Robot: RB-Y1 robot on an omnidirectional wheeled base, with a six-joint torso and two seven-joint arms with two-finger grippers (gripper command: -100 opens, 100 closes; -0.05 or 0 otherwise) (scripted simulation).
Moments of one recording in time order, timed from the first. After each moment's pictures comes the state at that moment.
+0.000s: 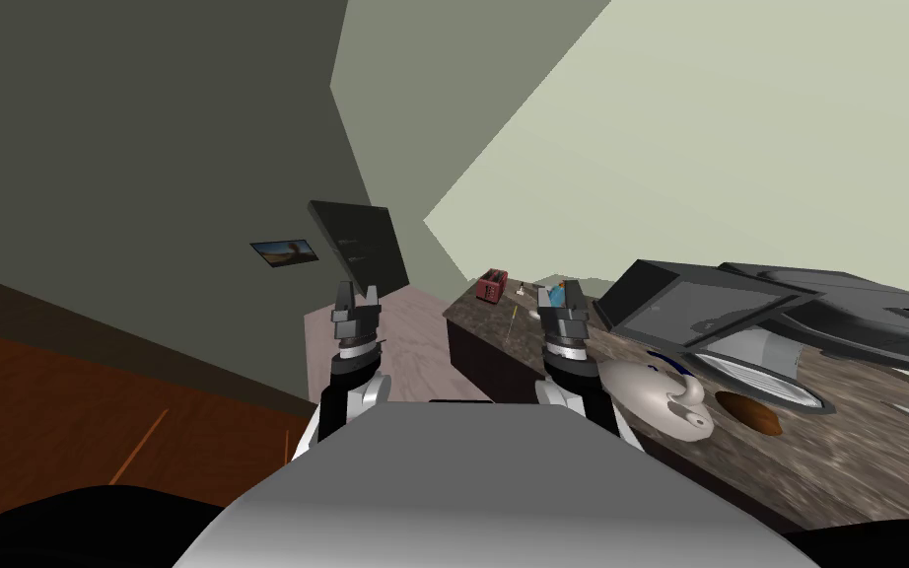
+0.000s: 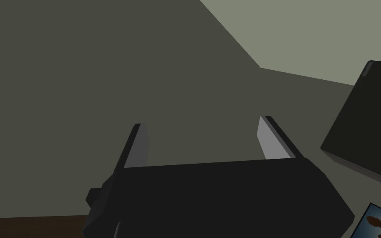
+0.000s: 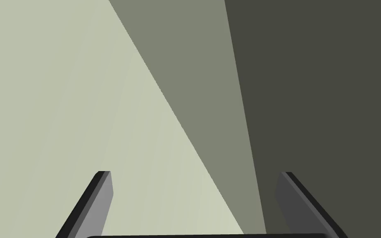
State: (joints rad) left arm 0.48 0.04 -0.01 -2.35 0.03 -0.62 -0.12; right arm 0.52 -0.03 0.04 -2.34 0.05 -0.58 0.09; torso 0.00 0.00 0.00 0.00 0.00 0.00
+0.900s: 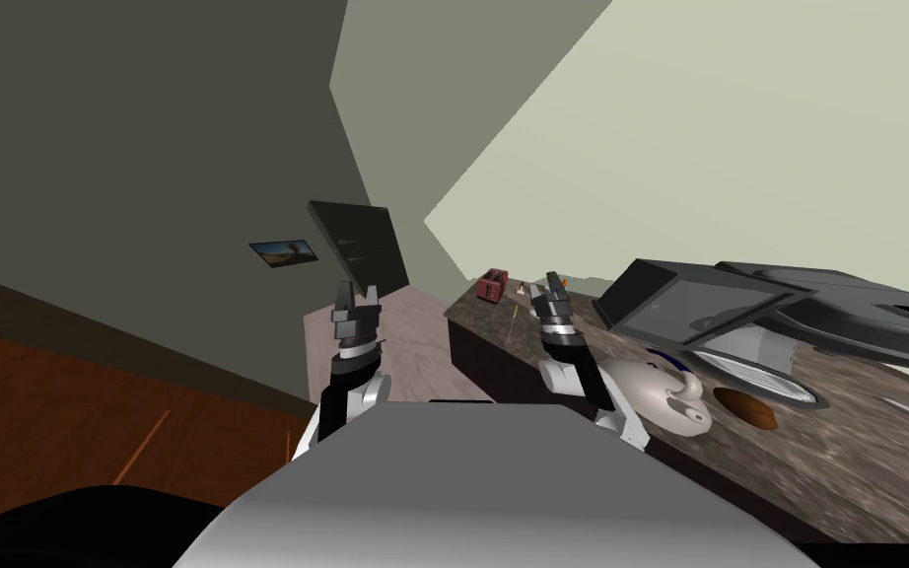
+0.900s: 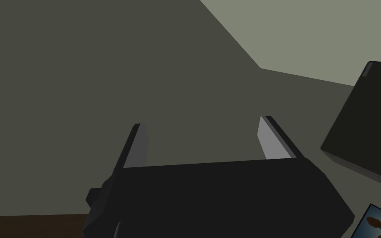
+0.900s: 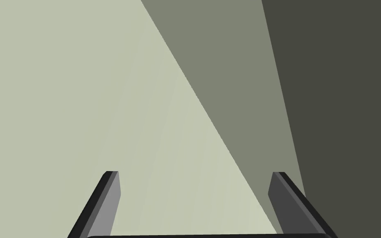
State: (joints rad) left arm 0.48 0.04 -0.01 -2.35 0.03 -0.62 -0.12; right arm 0.32 -0.15 -0.07 -2.24 0.01 -0.34 -0.06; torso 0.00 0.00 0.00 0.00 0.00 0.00
